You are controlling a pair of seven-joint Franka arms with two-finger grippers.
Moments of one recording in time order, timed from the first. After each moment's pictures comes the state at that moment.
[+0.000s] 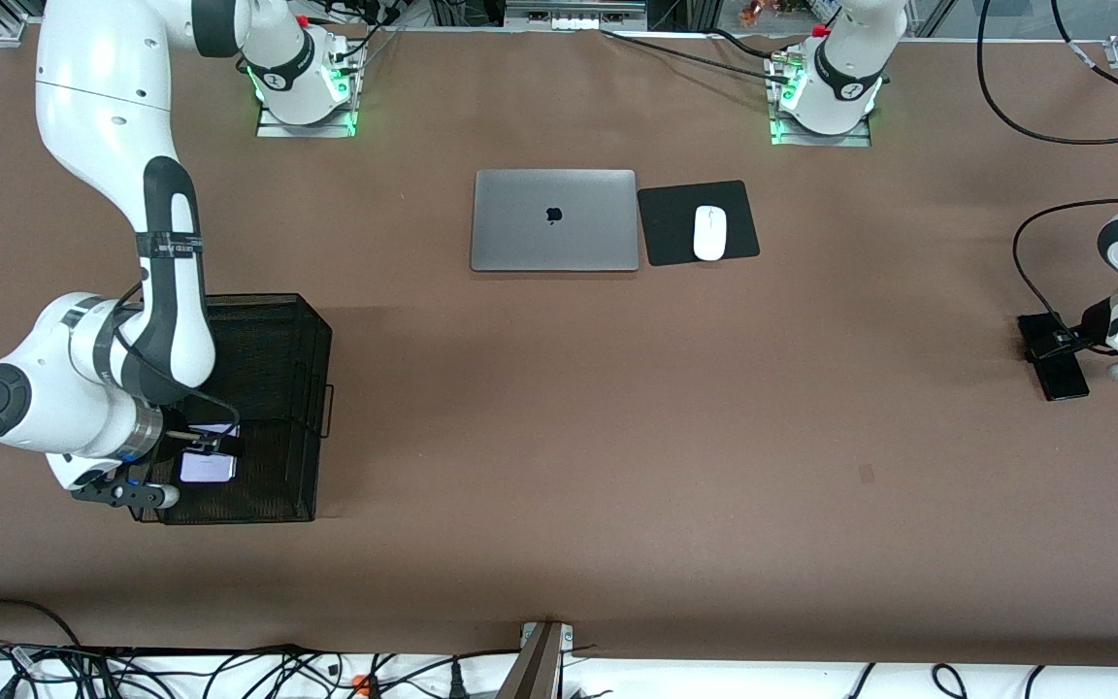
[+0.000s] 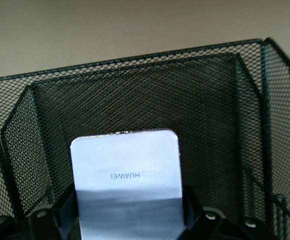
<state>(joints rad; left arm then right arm) 0.58 0.61 0.02 -1.95 -0.10 2.57 0.43 0.36 0.81 -0.51 -1.38 0.47 2.06 -0.14</state>
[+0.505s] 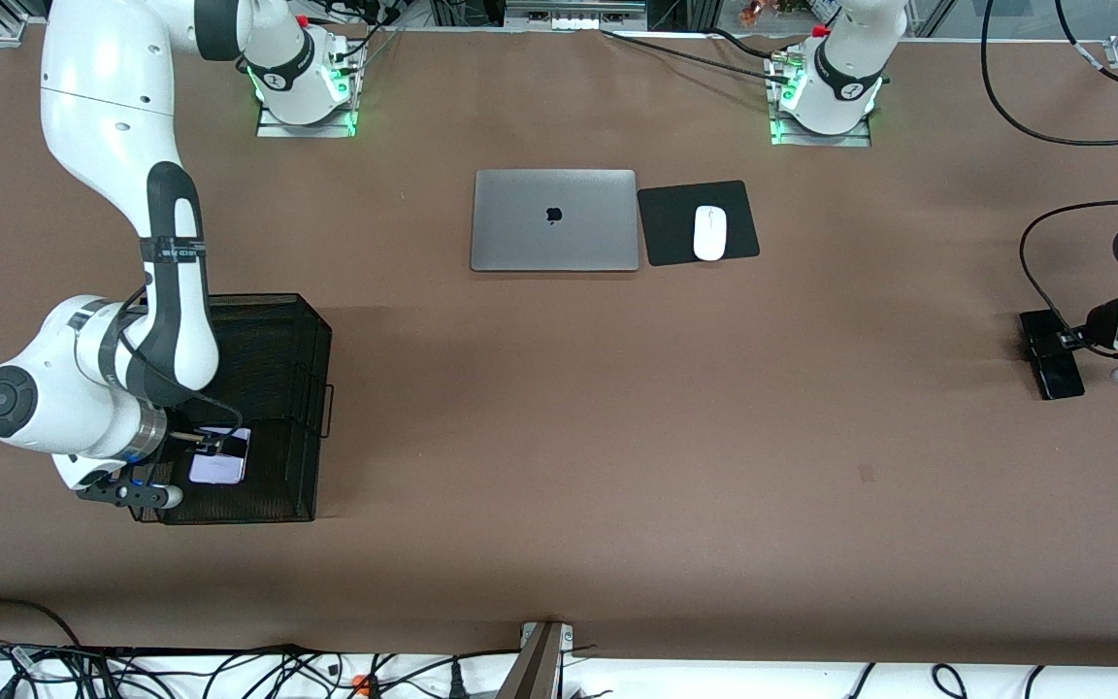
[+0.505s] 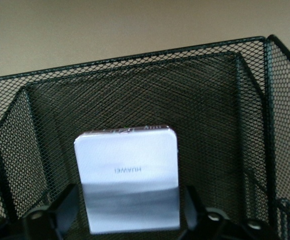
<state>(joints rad) 0.58 0.61 0.01 -1.88 -0.10 2.42 0.42 0.36 0.82 -0.51 -1.38 0.48 2.07 -0.14</state>
